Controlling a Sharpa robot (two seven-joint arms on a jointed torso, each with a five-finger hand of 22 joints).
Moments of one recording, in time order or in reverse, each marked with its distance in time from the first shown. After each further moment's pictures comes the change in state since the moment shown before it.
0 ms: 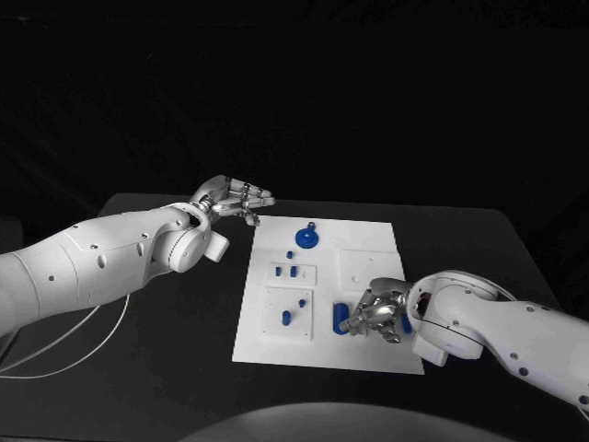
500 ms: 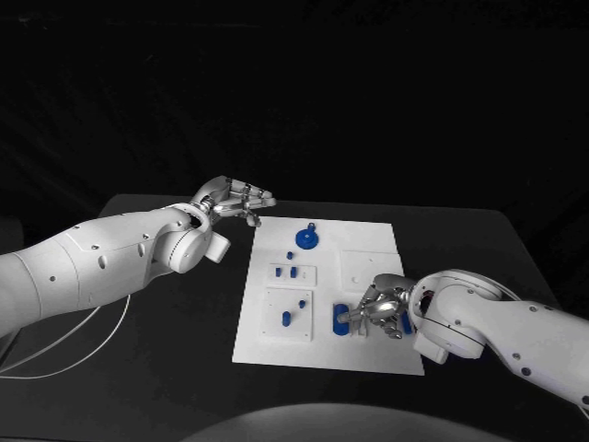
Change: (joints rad) left arm 0.000 0.000 0.000 0.002 0.000 0.000 0.001; left_hand 0.000 0.000 0.000 0.000 0.000 0.000 0.000 0.000 0.000 0.000 0.000 0.000 0.000 0.000 0.000 0.000 0.000 0.000 0.000 0.000 0.000 0.001; right arm 0.008 -0.007 -0.002 0.003 -0.007 -0.052 -0.011; right_hand -0.015 -0.082 -0.020 0.130 -0.113 0.007 0.007 0.000 0.013 -0.004 0.004 -0.008 0.000 0.000 0.000 -0.011 -0.010 0.009 0.000 0.000 -0.008 -0.008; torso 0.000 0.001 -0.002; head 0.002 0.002
